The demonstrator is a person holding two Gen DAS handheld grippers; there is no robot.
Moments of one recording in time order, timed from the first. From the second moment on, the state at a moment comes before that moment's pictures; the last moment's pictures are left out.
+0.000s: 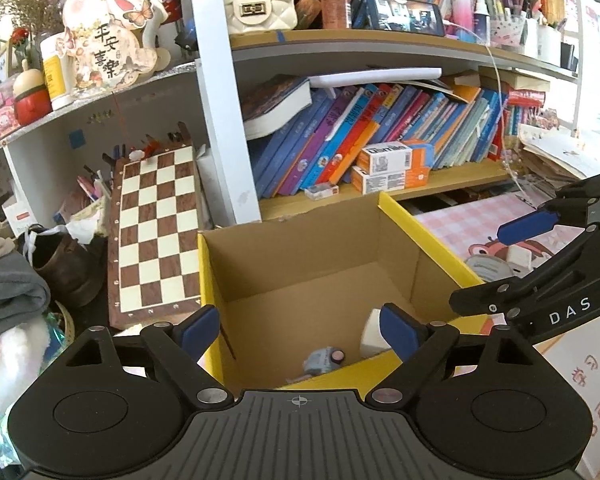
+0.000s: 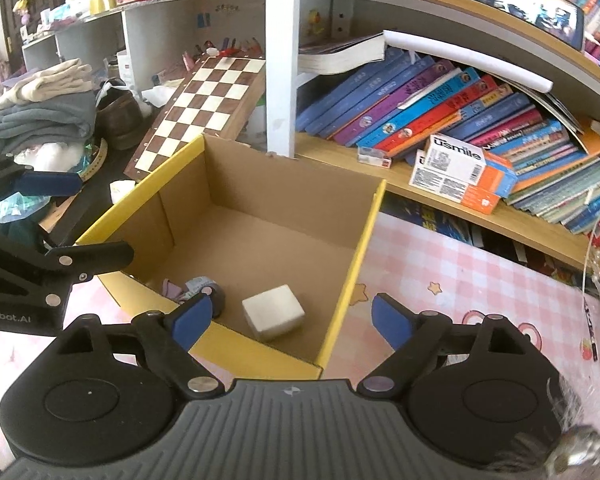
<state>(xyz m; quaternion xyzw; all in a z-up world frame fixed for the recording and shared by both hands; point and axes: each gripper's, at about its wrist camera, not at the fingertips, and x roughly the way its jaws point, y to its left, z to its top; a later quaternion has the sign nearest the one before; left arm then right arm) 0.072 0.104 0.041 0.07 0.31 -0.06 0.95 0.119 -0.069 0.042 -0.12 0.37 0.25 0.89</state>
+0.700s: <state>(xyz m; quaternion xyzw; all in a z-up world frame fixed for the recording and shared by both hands) 0.064 0.077 0.039 0.07 0.33 -0.06 0.94 0.103 -0.115 0.038 -0.09 0.38 0.22 0.89</state>
